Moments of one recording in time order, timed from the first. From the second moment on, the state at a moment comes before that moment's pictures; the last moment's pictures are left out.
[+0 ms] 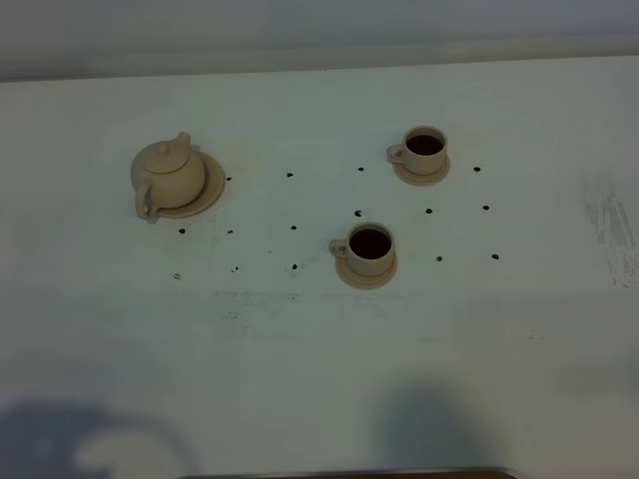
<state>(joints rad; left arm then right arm) 0.11 0.11 -0.51 -0.14 1.03 0.12 0.02 -0.01 -0.52 0.00 1.12 0.07</state>
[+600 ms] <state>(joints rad) 0.04 0.00 -0.46 -0.09 1.06 0.03 0.02 -0.01 -0.52 0.00 1.12 0.07</state>
